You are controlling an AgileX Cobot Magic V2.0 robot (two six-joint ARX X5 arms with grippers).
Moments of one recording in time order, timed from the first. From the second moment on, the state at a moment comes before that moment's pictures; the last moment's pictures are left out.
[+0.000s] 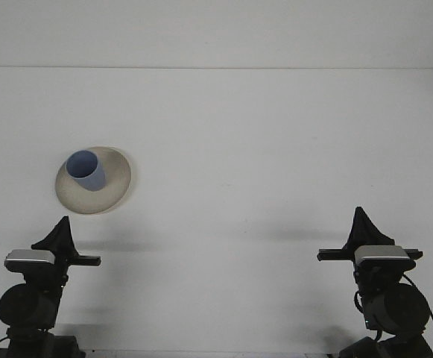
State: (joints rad) left arm 0.00 0.18 0.25 0.06 -0.01 0.06; right arm 0.42 0.34 0.47 -0.09 0.39 0.02
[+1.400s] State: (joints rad) left arm 0.00 0.00 0.03 0.15 -0.02 -0.04; right arm 0.42 0.34 0.47 -0.07 0.40 0.01
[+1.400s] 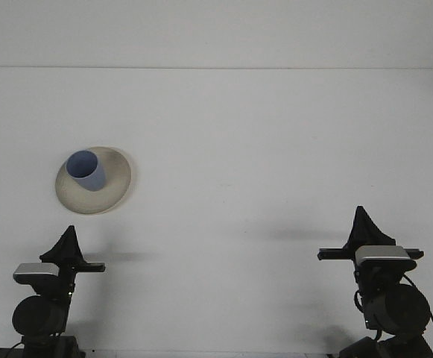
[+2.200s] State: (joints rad) left arm 0.00 0.01 0.03 0.15 -0.02 -0.04; right arm 0.03 0.00 0.01 -0.03 0.00 -0.25
